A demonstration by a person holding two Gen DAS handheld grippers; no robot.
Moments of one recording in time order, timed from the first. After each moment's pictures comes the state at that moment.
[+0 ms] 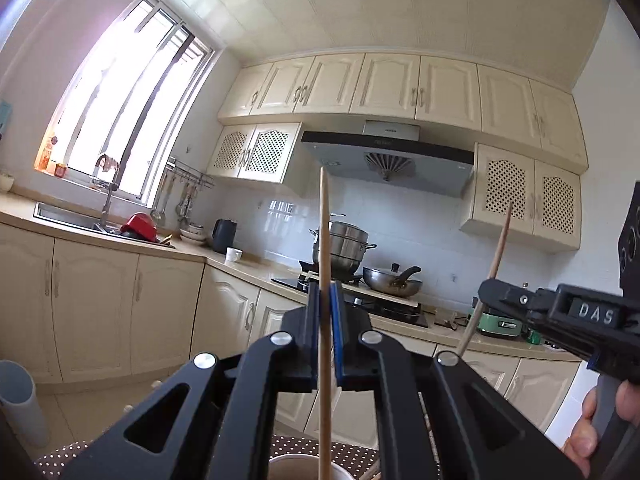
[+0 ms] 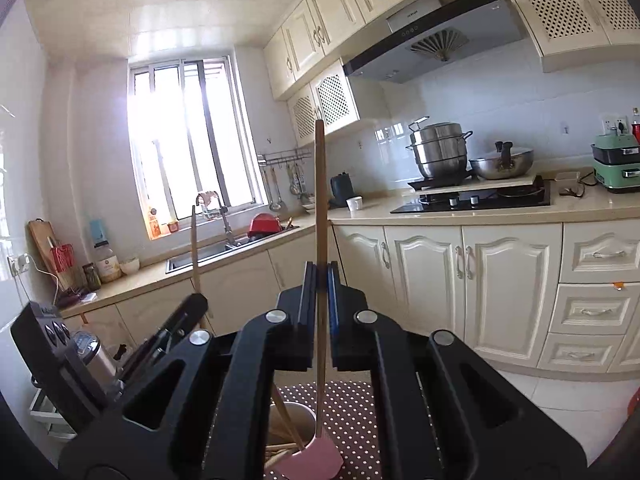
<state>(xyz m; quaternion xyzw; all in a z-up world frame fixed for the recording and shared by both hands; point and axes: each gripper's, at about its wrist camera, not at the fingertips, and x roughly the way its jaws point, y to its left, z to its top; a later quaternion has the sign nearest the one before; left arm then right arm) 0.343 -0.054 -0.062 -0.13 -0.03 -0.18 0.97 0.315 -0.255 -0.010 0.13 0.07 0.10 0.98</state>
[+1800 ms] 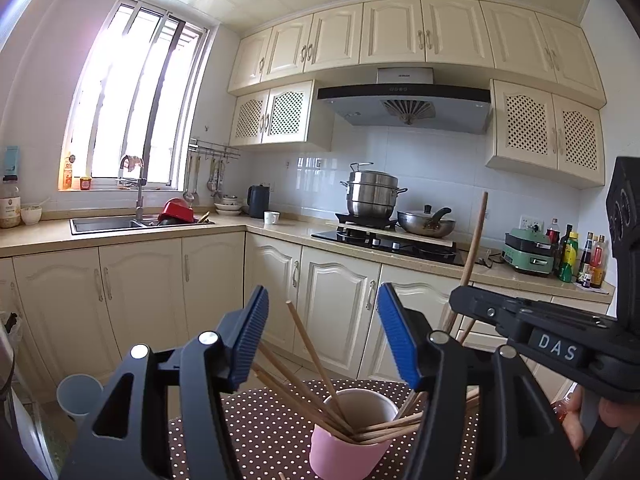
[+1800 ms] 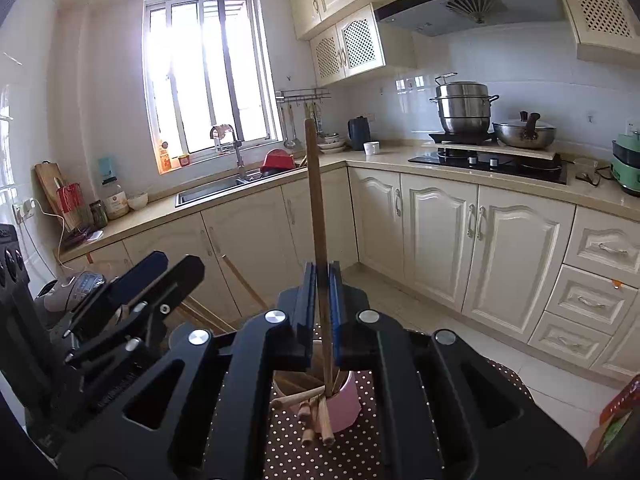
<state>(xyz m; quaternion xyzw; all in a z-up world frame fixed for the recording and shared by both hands) 0.292 -0.020 -0.040 -0.05 0.07 -0.12 0.99 0.305 -0.209 -0.015 0.07 0.18 0.13 0.97</state>
